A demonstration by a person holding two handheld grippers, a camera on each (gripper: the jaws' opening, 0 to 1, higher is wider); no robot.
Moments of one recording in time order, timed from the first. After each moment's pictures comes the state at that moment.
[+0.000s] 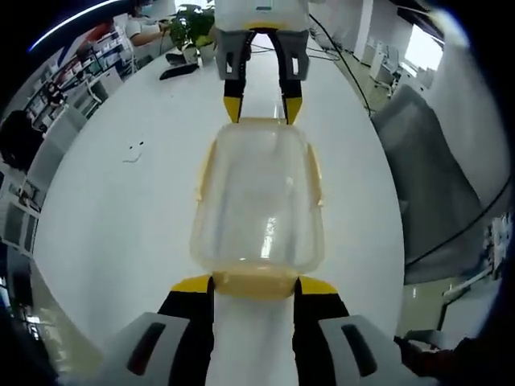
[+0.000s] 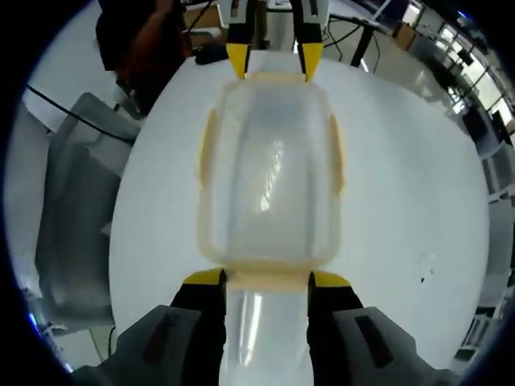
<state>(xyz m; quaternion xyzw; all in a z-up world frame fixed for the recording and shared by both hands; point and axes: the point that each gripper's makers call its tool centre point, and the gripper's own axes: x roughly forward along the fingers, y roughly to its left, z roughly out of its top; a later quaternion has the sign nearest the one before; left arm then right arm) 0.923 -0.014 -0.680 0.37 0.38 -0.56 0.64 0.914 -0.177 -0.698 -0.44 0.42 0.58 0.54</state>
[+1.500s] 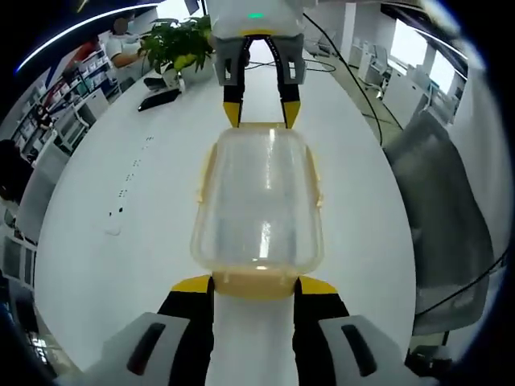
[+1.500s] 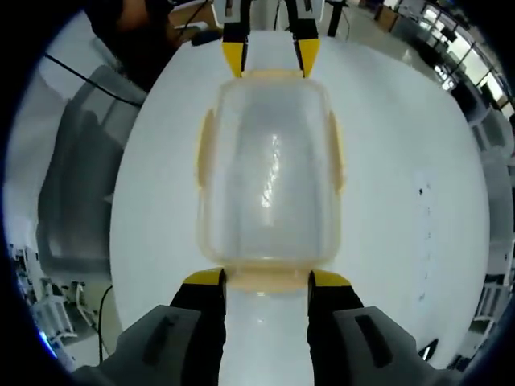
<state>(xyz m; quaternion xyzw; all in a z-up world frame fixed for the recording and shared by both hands) 0.938 -0.152 -0.684 0.37 0.34 -0.59 0.63 0.926 -0.314 -0.706 -0.43 0.45 0.56 0.55</state>
